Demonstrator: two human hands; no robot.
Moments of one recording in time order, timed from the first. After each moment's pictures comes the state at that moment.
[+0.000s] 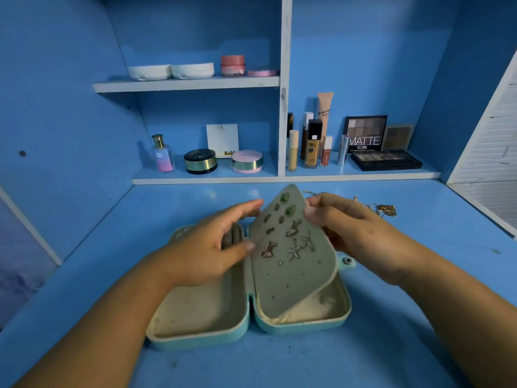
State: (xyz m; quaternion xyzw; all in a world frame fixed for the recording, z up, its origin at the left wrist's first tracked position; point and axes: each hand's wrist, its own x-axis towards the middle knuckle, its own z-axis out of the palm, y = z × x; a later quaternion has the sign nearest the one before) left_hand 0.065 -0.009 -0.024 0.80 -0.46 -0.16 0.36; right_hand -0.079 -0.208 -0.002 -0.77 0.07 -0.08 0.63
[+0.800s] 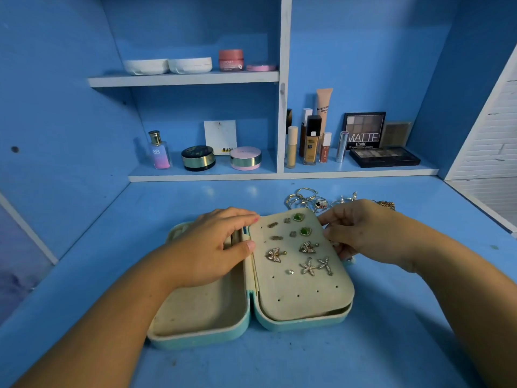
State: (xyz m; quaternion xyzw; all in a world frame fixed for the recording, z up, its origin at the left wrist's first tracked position) left_hand 0.064 -0.011 -0.023 0.85 -0.48 -0.07 0.22; right_hand -0.078 -0.228 -0.002 -0.85 0.18 0.00 0.49
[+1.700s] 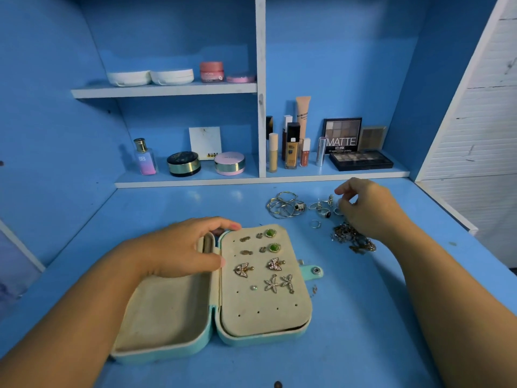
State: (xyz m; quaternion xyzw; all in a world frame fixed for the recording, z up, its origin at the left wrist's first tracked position) left_hand 0.071 -0.005 -0.001 0.85 -0.45 -0.21 0.19; right_hand -0.069 -0.308 -0.027 -0.91 0.26 -0.22 0.23
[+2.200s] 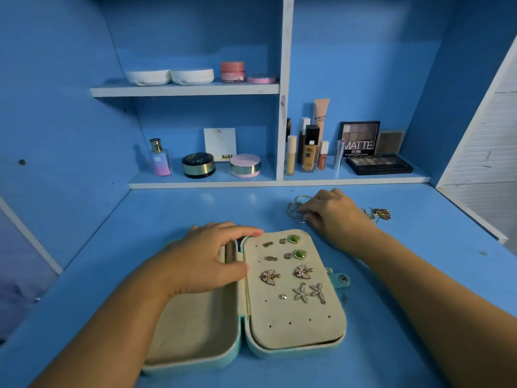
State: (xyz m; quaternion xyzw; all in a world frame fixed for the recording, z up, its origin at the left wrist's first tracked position) left_hand 0.071 -0.002 -0.016 0.86 -0.45 -0.15 0.20; right_hand -0.016 -0.259 -0.042 -0.98 0.09 -0.18 0.07
